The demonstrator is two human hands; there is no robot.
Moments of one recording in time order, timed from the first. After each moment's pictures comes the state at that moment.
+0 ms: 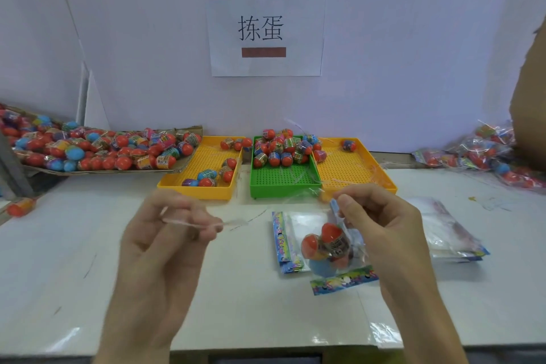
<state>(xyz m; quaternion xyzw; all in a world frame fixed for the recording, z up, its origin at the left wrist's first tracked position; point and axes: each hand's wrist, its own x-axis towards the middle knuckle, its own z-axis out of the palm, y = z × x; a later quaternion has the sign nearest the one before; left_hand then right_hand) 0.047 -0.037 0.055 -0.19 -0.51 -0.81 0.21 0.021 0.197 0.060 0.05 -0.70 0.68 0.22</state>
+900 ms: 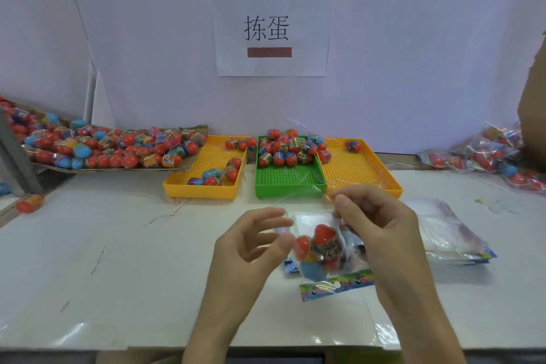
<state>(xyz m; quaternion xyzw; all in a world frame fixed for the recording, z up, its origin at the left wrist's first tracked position) 0.030 0.009 0.017 -0.12 -0.71 -0.68 0.13 0.021 0.188 0.060 0.06 -0.69 0.70 0.20</state>
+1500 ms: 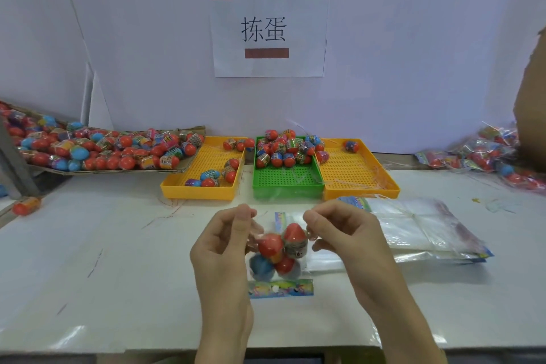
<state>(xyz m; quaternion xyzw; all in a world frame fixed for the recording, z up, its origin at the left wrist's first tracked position) 0.031 0.028 0.027 0.05 -0.55 -0.79 0.27 0.011 0.178 0.043 0.11 -0.68 0.72 0.06</state>
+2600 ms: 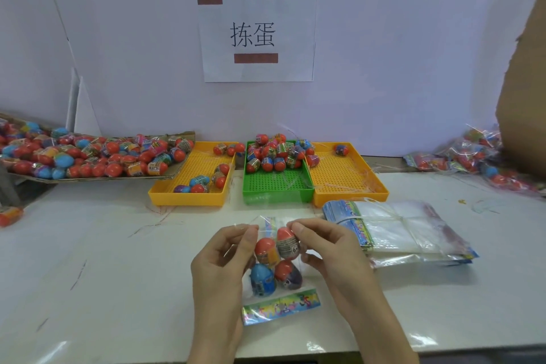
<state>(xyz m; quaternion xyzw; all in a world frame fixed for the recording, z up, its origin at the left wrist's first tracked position) 0.023 0.027 0.009 0.08 -0.56 -0.81 0.18 -0.001 0.174 0.019 0.00 -0.64 0.77 -0.01</state>
